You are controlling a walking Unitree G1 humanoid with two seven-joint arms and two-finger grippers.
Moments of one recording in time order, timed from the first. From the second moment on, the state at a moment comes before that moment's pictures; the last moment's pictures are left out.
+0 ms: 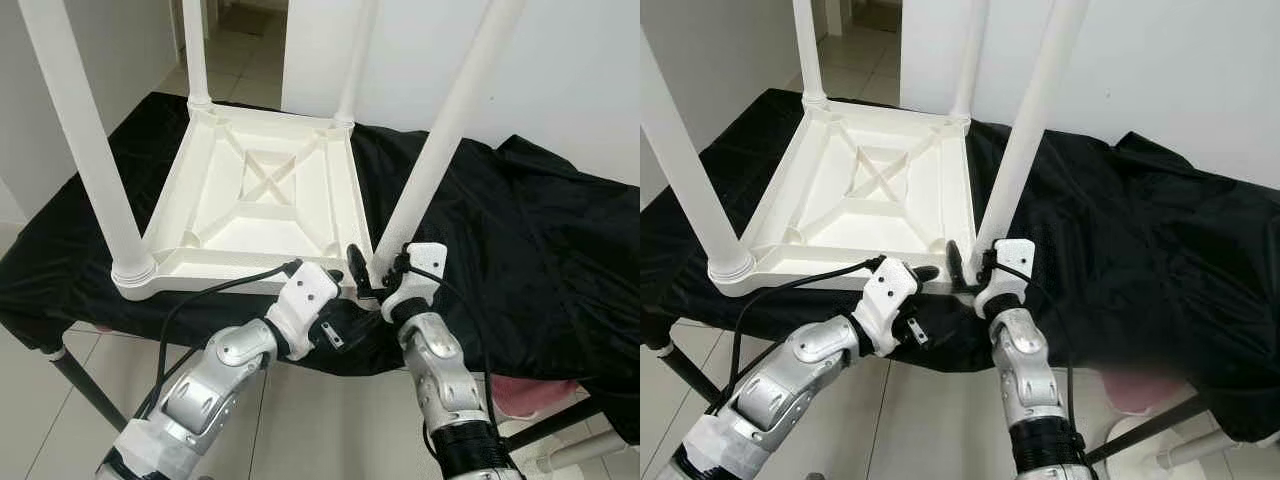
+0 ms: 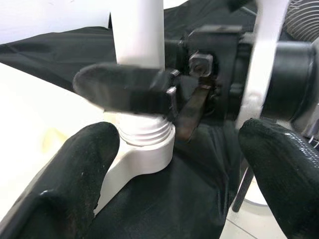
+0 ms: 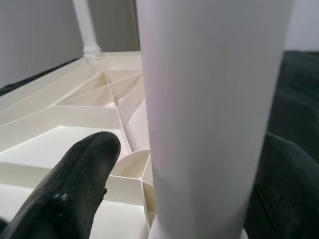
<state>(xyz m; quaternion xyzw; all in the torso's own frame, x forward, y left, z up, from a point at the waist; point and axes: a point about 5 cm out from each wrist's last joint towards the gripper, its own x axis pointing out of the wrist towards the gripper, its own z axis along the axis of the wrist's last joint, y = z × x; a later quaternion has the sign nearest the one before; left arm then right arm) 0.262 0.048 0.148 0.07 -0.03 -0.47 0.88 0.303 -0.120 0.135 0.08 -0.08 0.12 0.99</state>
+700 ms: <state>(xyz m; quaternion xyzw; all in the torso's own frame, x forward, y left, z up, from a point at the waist) 0.260 0.063 0.146 0.08 -0.01 -0.47 0.88 0.307 -0.158 0.131 0.00 -0.08 0.29 0.95</state>
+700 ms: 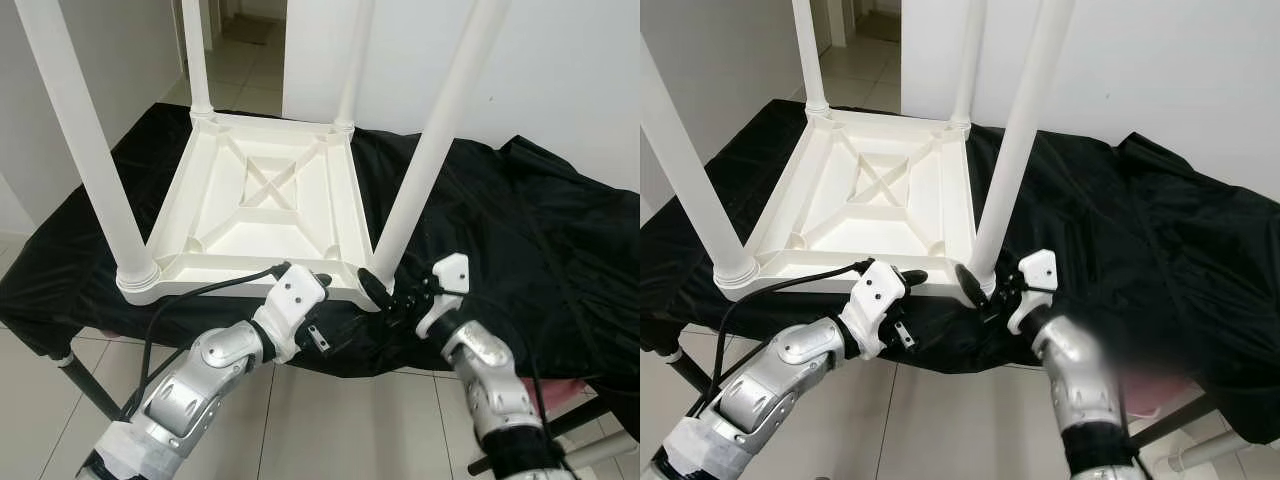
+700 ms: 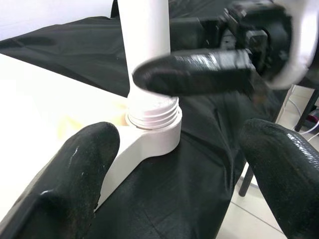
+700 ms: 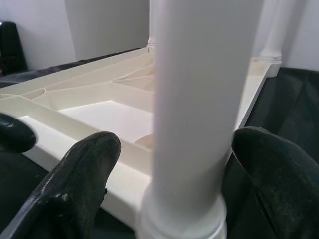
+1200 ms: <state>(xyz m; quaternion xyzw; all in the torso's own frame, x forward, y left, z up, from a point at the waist) 0.261 0.066 0.146 0.09 -0.01 -0.47 0.88 0.334 -0.153 0.127 -0.03 -0.05 0.33 0.94</state>
